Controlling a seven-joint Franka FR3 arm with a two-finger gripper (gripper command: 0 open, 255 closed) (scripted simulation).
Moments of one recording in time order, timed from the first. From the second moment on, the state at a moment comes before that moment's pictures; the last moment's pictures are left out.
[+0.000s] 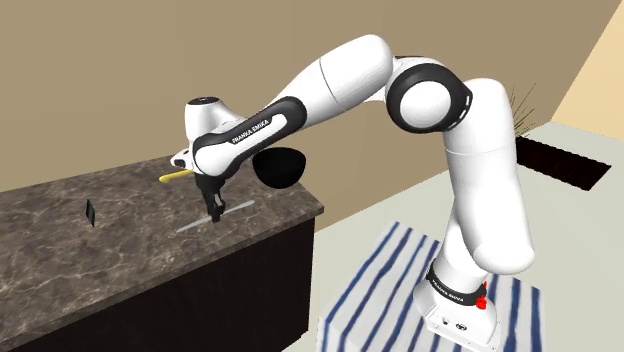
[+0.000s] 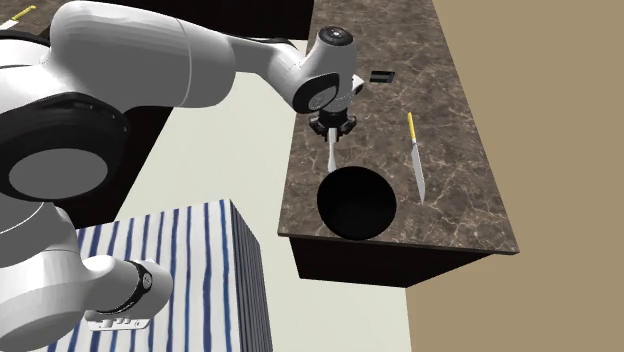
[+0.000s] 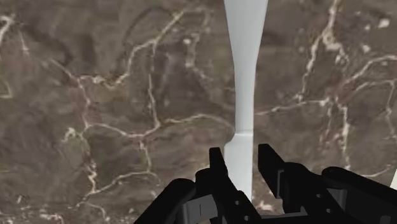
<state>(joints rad) 0.35 0.45 0.08 -1.71 0.01 2.26 -0.90</state>
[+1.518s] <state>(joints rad) 0.35 0.36 0.08 -1.56 0.01 2.01 -0.90</state>
